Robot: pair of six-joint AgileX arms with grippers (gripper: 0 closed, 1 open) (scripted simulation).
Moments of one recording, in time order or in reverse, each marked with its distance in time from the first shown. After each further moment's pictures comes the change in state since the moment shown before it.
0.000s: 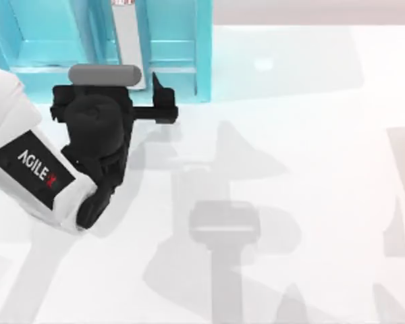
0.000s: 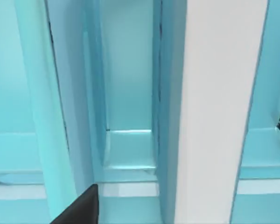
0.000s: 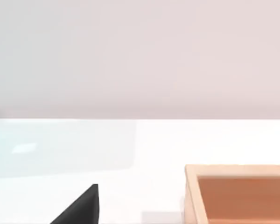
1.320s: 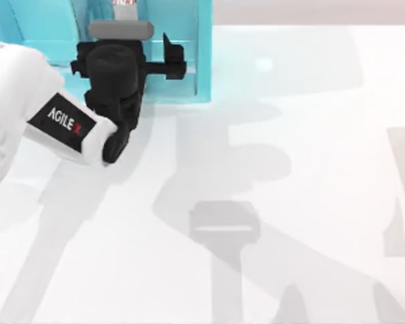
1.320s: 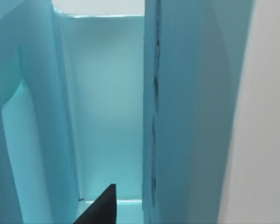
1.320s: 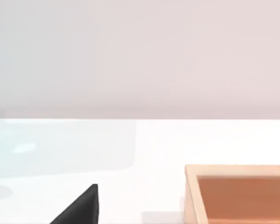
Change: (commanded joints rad) left arm 0.083 0.242 0.452 -0.209 0.086 0.007; right arm 0.000 0.000 0.000 0.000 0.000 0.000
